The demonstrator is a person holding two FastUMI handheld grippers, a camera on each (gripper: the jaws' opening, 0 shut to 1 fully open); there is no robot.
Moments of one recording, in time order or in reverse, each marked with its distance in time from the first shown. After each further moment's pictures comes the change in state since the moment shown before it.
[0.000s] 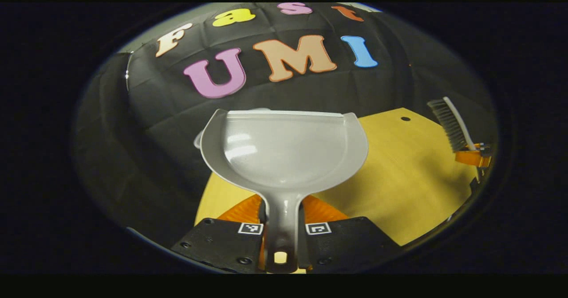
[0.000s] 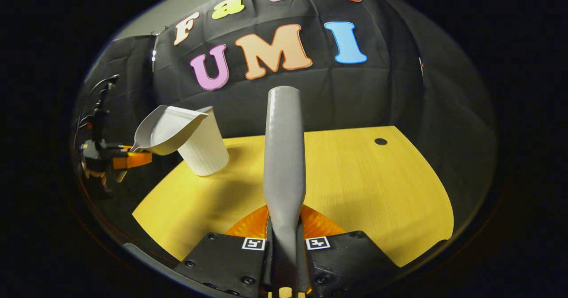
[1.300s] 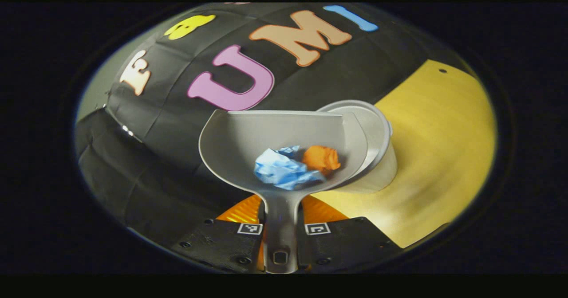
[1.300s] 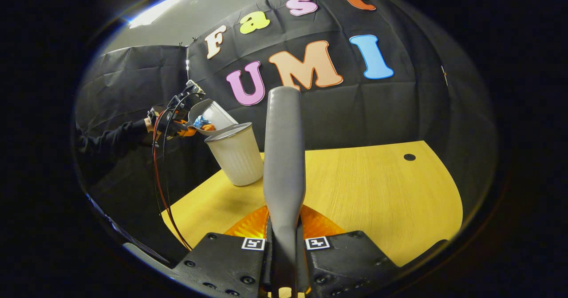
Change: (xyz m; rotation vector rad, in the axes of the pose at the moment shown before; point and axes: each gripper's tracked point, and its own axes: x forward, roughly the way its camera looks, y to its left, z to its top) left arm 0.046 0.266 0.102 0.587 0.188 0.293; right arm -0.067 0.056 0.021 -0.019 -0.152 0.279
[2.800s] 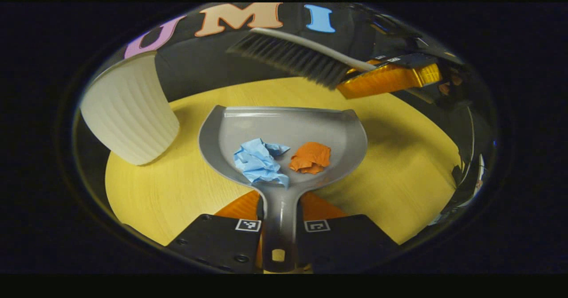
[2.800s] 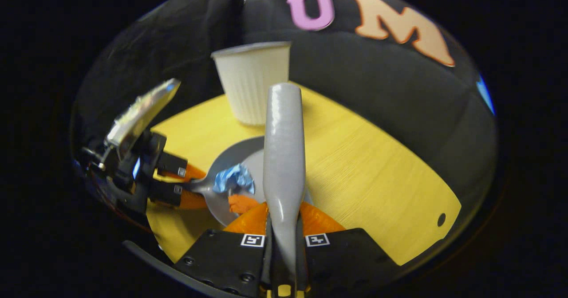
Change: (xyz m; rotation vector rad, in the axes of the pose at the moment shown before) left arm -0.028 -0.024 0.015 -0.543 -0.163 -0.698; right arm 0.091 0.070 0.194 -0.371 0.354 0.209
